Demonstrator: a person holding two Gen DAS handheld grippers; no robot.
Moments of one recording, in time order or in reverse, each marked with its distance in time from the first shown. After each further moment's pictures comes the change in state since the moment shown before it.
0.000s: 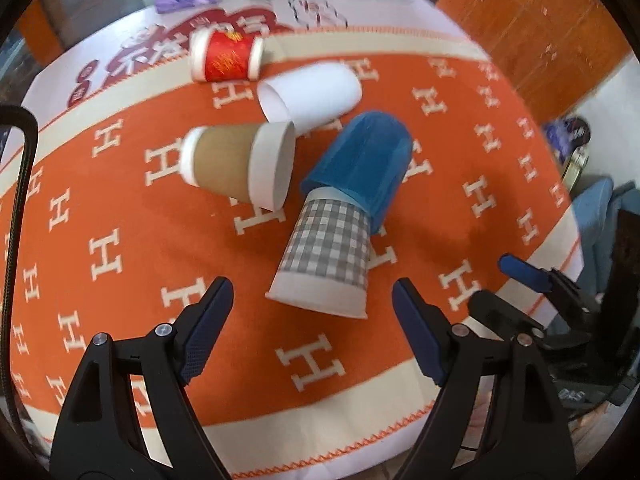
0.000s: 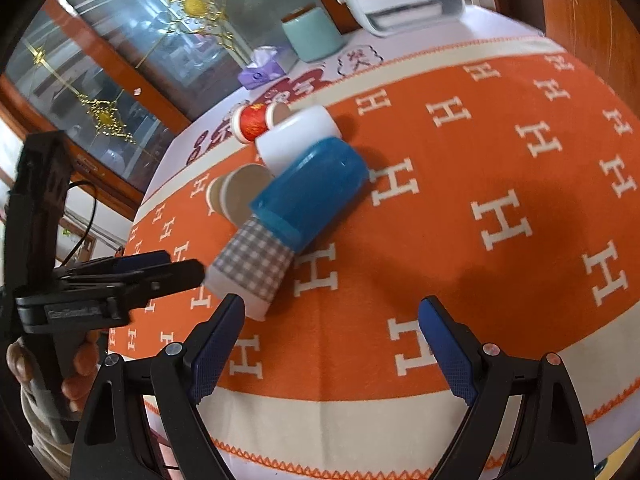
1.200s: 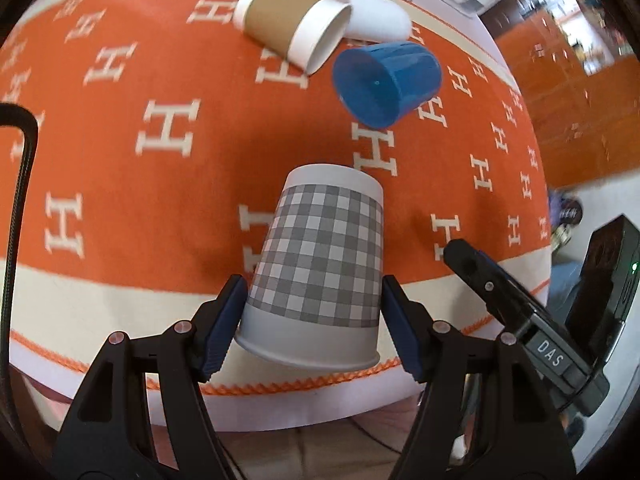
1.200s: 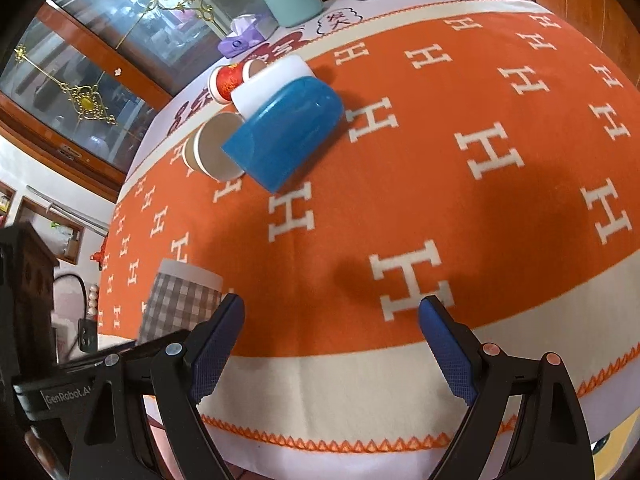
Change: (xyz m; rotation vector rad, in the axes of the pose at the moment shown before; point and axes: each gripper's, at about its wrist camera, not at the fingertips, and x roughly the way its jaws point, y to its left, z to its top) left arm 0.014 0.009 -0.115 -0.402 0.034 -0.133; right arm 0.015 -0.008 -0.045 0.033 0.106 -0.066
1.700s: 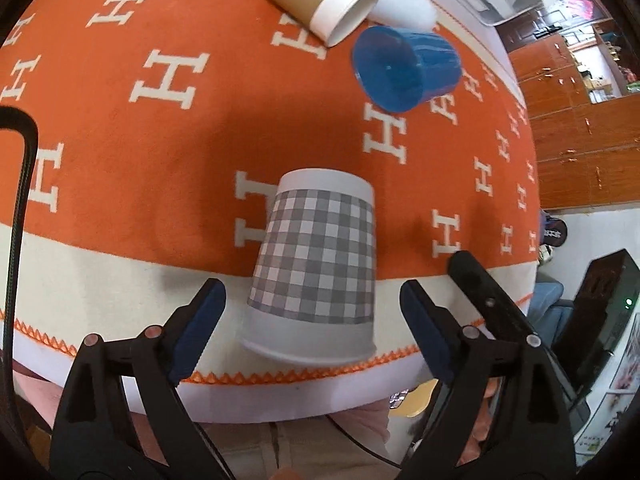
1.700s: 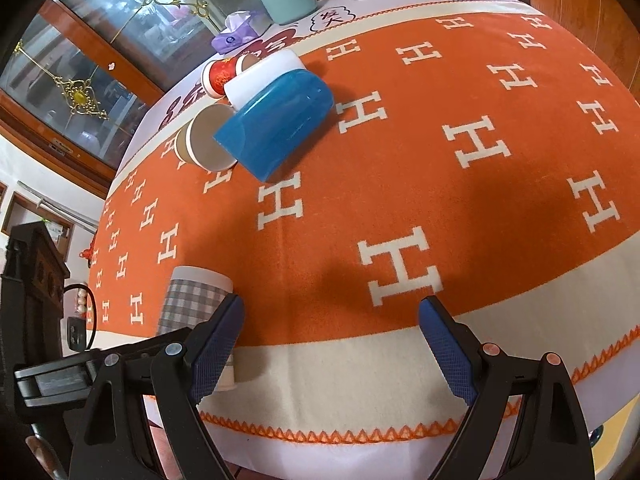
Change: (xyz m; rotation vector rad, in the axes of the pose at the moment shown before) left arm 0.013 0.010 -0.008 -0.083 0.053 -0.066; right arm 0.000 0.002 -0.009 -0.010 -0.004 -0.047
